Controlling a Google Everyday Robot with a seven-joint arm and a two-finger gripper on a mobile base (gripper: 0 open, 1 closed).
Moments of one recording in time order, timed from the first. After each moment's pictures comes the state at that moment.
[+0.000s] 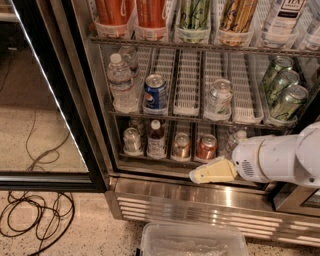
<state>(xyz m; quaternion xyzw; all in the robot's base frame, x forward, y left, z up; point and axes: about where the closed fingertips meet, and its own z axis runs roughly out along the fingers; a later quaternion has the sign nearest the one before) 0.463 -0.157 0.790 -0.28 0.88 0.13 0.36</state>
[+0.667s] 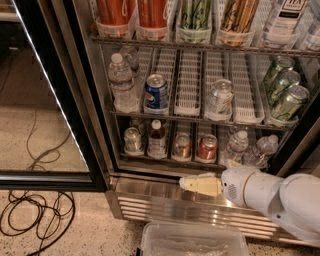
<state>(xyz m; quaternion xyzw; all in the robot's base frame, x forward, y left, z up) 0.476 -0.139 0.718 -0.18 0.86 0.21 0.44</state>
